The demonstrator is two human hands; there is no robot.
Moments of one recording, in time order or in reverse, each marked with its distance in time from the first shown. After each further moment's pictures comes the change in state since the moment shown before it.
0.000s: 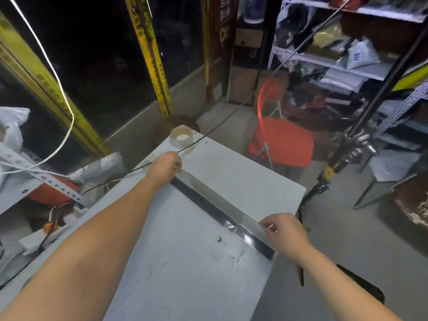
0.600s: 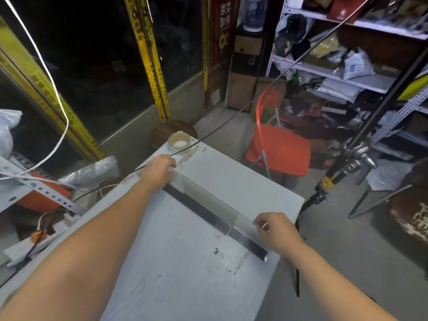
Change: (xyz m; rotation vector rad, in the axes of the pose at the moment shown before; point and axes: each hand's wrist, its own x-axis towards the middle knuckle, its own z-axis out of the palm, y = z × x) left_hand 0.016 -0.014 0.001 0.045 -0.006 -0.087; right_hand 0.035 -0.008 -0.008 -0.024 -0.040 0.029
